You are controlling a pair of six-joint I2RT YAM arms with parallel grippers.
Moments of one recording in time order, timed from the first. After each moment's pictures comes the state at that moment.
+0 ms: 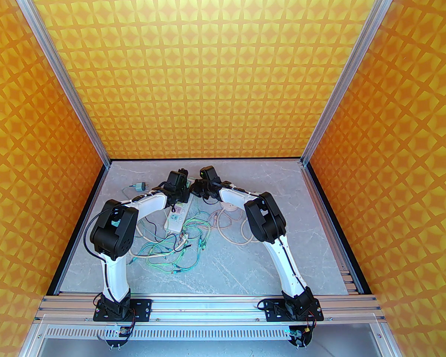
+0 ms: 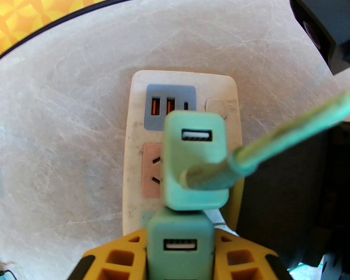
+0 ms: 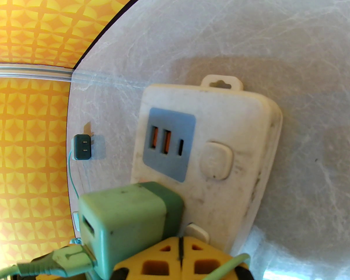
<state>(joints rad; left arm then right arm) -0.43 1.98 1.33 -0.18 -0.13 -0.12 0.54 2.42 1.85 -0.15 -0.34 0.86</state>
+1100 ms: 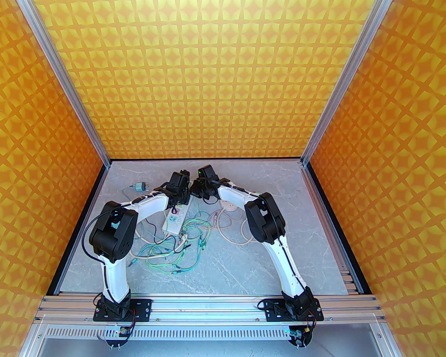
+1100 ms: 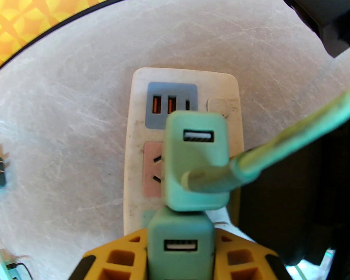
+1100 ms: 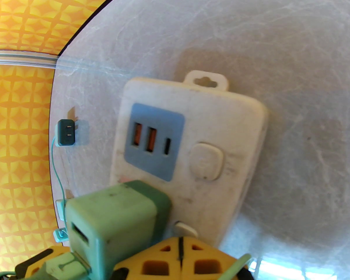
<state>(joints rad) -0.46 1.96 1.33 -0.23 -0.21 -0.09 0.56 2.42 1.93 -0.33 -0.31 0.78</state>
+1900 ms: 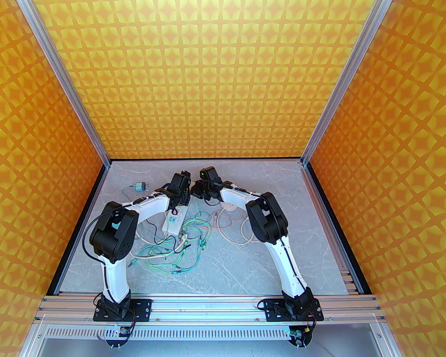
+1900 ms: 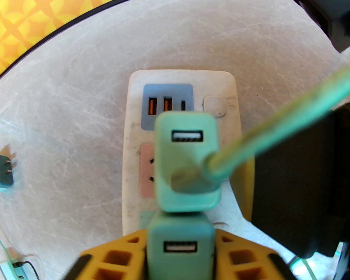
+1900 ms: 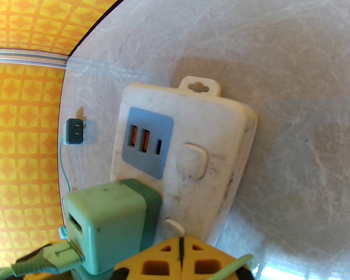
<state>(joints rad) -0.45 1.95 1.32 -0.24 -0.19 -0.09 0.55 2.38 1.81 -0.17 -0.36 0.80</state>
